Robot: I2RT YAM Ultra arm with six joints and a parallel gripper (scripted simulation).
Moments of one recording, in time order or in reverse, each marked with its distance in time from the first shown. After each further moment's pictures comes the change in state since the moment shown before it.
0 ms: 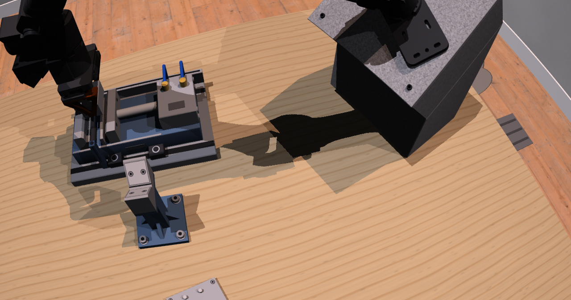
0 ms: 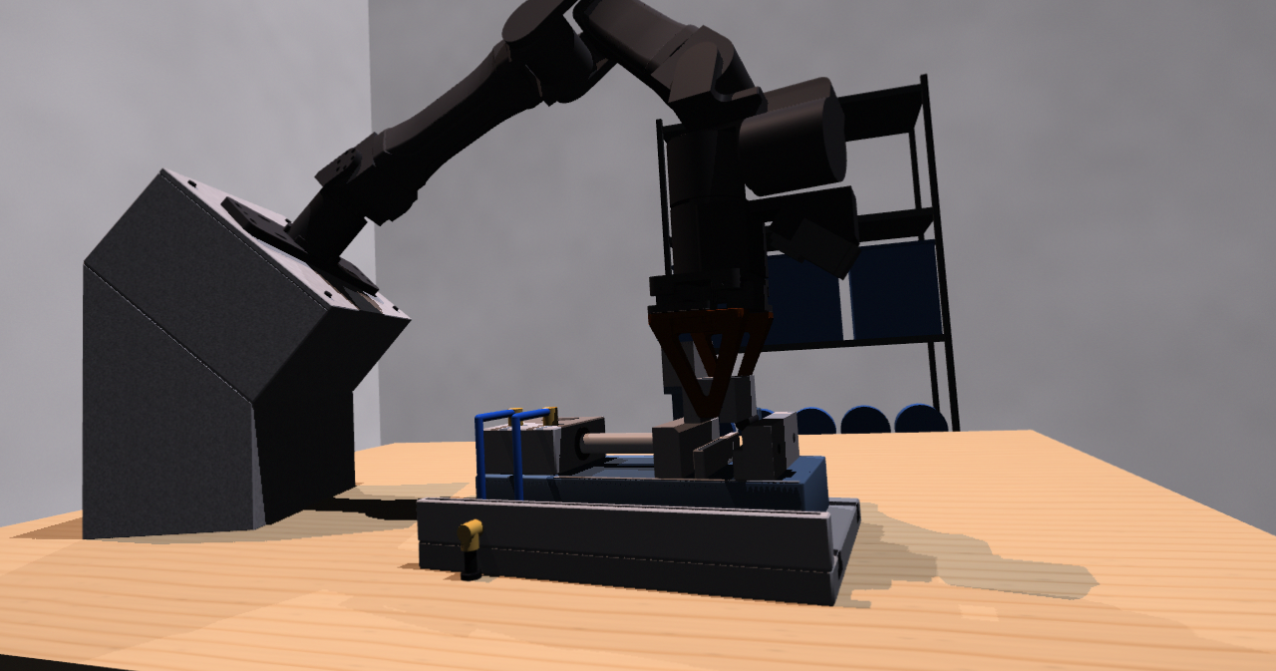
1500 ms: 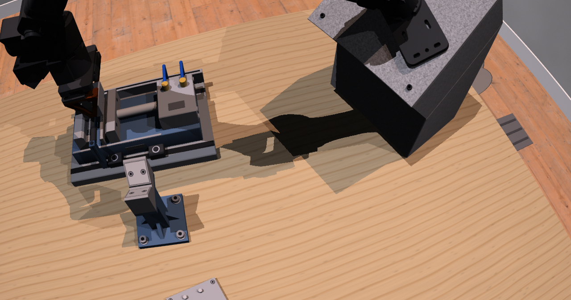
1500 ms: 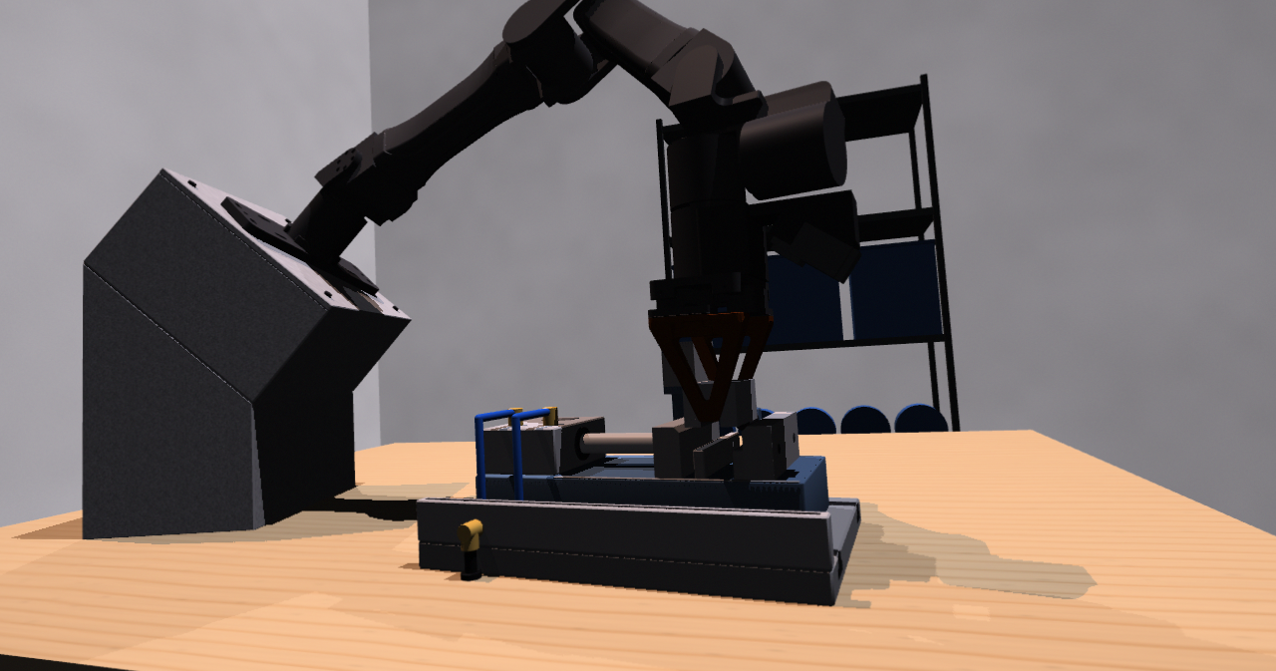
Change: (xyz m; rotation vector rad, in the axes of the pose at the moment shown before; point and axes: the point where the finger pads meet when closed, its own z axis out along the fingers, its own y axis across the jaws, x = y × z) arm 0.000 0.000 0.003 0.001 -0.001 -0.001
